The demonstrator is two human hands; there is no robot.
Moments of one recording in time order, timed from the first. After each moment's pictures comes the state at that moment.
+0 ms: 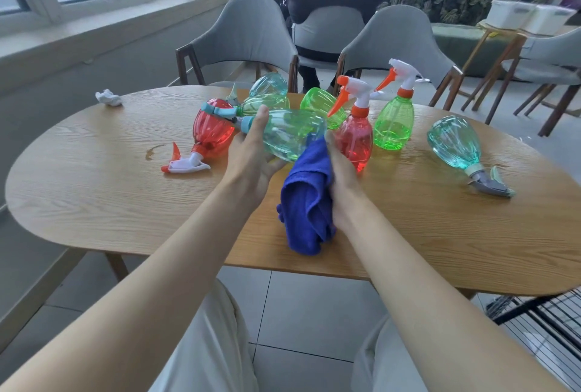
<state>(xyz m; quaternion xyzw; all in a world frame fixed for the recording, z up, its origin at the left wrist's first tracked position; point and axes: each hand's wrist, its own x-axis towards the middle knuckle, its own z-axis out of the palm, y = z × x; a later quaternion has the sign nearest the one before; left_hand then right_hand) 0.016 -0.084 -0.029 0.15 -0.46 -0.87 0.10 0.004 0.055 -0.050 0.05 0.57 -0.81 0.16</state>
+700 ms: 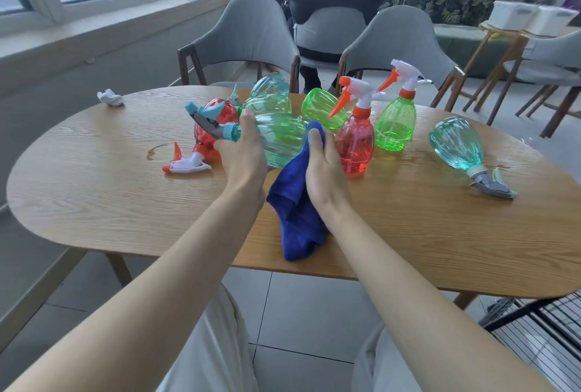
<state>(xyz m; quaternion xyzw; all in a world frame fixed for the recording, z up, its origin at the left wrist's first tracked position) 0.024 -0.079 -0.019 0.29 -0.53 -0.77 0.20 0.021 0.040 -0.039 -0.10 0.74 -0.66 -0.04</state>
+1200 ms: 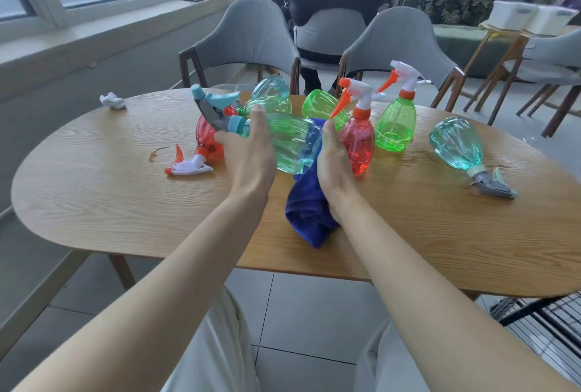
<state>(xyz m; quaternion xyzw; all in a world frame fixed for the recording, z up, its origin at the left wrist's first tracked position) 0.029 -0.075 -0.012 0.27 -0.62 -0.70 0.22 0.016 0.048 -0.024 -0.08 0.73 -0.67 0.01</state>
